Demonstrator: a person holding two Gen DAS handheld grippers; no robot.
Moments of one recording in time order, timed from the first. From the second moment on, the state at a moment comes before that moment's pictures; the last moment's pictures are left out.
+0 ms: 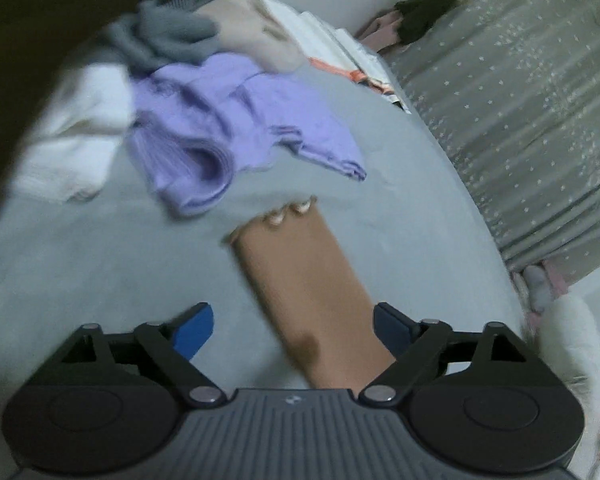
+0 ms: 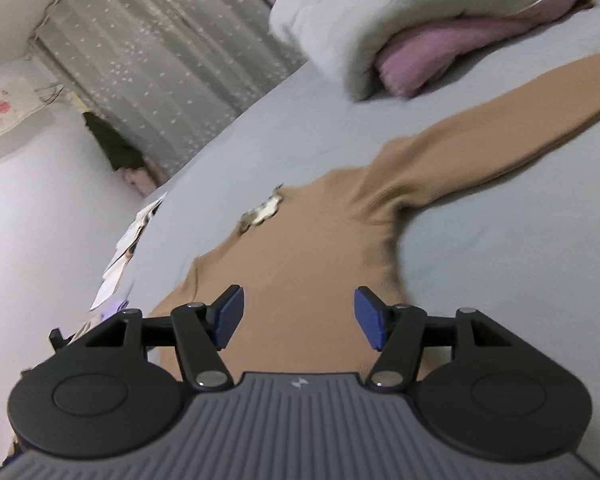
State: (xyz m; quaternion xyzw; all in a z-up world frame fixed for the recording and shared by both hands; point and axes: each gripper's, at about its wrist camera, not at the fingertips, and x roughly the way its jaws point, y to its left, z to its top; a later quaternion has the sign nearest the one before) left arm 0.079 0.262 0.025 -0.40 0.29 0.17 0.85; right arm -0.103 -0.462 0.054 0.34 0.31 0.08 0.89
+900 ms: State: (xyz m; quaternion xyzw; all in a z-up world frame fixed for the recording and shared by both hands) left arm 0.048 0.268 0.073 -0.38 0.18 0.14 0.89; right arm -0.113 -0.464 0.076 0.34 0.25 0.09 0.90
